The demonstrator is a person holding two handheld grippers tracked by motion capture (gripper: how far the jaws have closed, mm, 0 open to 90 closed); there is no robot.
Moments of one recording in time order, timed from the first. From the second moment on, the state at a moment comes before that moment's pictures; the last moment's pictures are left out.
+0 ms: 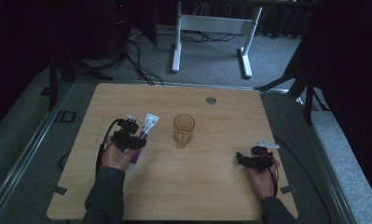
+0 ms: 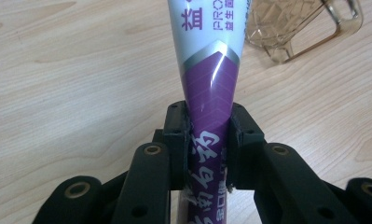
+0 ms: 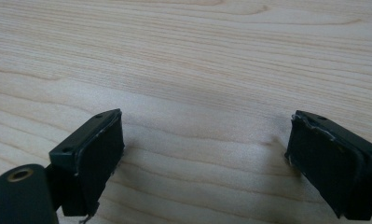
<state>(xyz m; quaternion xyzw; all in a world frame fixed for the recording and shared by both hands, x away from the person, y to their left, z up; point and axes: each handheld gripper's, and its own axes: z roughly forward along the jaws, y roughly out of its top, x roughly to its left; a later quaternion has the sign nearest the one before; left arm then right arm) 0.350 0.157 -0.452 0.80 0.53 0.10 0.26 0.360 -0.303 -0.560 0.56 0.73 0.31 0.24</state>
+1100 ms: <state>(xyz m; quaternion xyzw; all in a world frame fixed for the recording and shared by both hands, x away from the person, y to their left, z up) 0.355 0.151 -0.441 0.77 0.52 0.16 0.34 0.360 -0.303 -0.560 0.56 0.73 0.31 0.24</state>
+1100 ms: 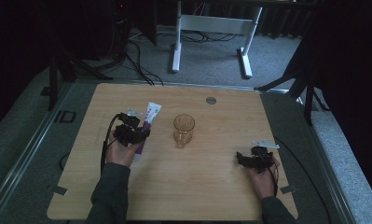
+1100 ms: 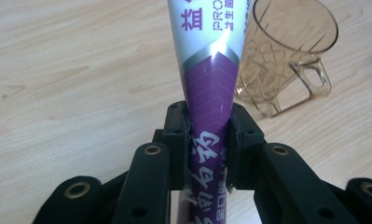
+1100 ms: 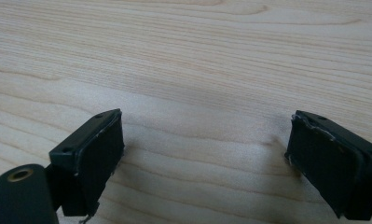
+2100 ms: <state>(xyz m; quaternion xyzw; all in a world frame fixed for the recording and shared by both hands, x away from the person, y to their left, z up) 0.358 0.150 -0.438 0.74 0.50 0.19 0.41 0.360 -0.304 -0.560 0.56 0.73 0.31 0.24</state>
